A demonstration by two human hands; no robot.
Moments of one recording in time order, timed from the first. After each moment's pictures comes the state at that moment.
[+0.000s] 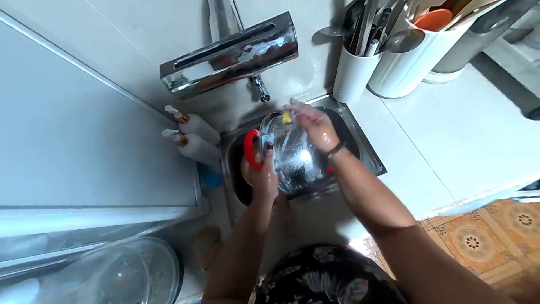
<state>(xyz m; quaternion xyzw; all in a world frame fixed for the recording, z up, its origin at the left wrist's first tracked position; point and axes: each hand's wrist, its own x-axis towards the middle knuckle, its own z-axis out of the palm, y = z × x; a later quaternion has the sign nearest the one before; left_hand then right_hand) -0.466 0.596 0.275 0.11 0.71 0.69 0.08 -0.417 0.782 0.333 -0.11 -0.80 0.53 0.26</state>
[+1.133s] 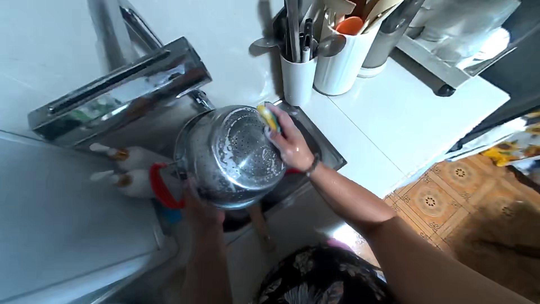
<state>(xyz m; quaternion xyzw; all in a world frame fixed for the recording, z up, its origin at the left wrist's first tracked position) -0.535 0.535 0.262 0.13 0.60 0.78 0.13 -0.381 0.789 0.329 -0.11 -0.73 0.58 0.34</state>
